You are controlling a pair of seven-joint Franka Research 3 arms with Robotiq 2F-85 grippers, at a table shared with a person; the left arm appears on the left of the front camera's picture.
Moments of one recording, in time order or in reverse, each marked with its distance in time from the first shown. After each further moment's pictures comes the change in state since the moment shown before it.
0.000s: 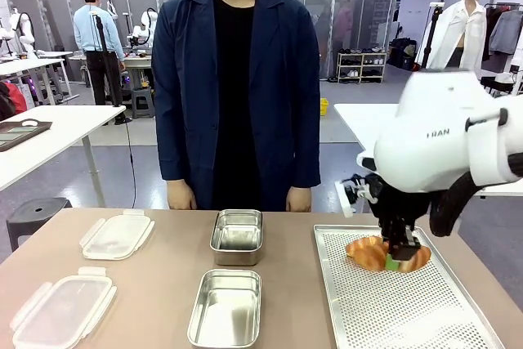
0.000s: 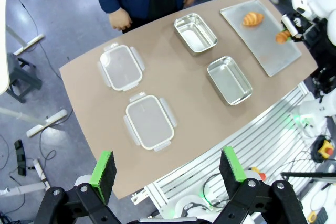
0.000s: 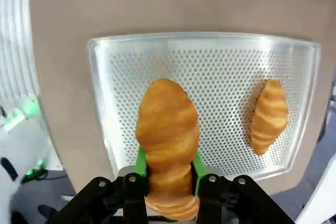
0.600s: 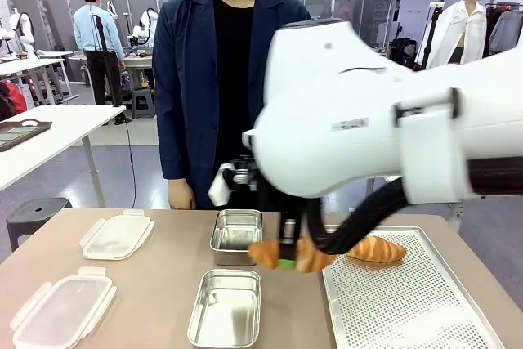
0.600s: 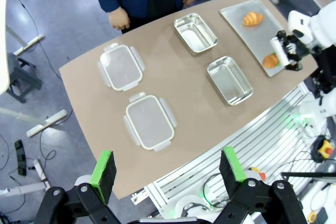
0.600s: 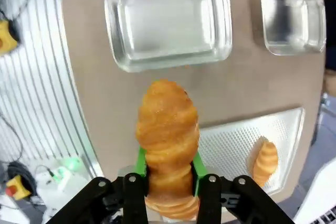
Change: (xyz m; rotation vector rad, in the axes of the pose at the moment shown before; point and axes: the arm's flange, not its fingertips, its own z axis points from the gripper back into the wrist) left arm 0.000 0.000 0.000 0.000 0.000 0.000; right arm 0.186 0.088 0.044 -0.047 -0.014 -0.063
